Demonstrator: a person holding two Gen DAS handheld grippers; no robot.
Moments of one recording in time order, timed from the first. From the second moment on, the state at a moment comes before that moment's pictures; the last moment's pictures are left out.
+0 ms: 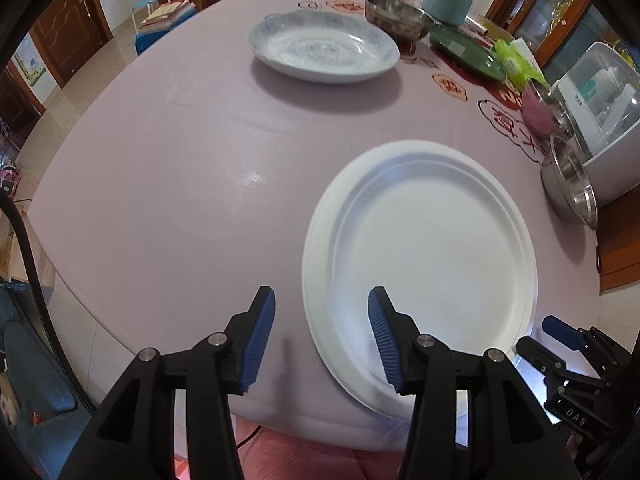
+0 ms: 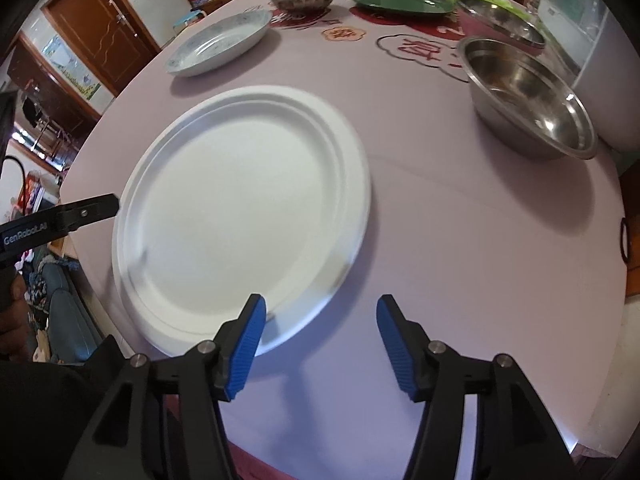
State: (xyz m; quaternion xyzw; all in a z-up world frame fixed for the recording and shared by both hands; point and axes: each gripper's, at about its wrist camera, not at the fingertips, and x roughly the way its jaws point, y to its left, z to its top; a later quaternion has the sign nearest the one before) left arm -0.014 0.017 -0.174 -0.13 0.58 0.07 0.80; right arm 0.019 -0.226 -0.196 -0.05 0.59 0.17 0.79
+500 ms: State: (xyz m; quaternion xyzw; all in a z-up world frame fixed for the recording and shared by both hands) left arm -0.008 0.059 -0.141 -0.10 0.54 0.06 0.83; right arm 0.037 -0.220 -0.167 0.00 0.56 0.12 0.82
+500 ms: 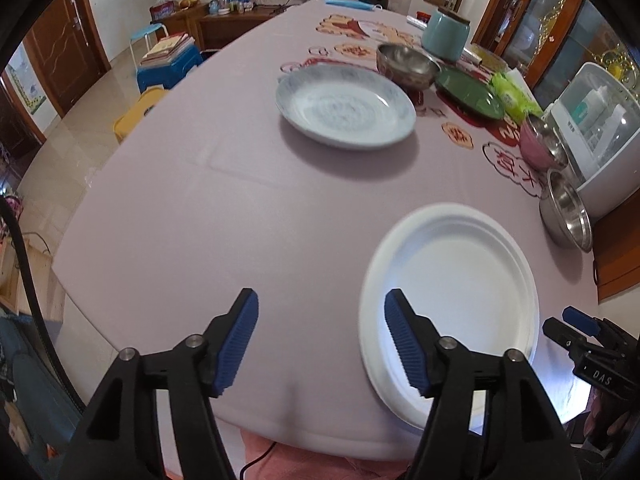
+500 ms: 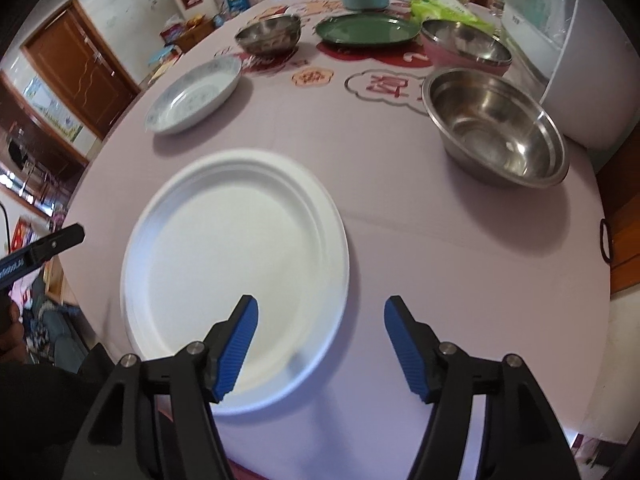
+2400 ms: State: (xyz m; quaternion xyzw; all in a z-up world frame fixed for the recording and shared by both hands) left arm 0.228 0.182 -0.119 0.05 0.55 -0.15 0.82; right arm 0.173 -0.051 -0.151 0.25 0.47 0.01 0.85
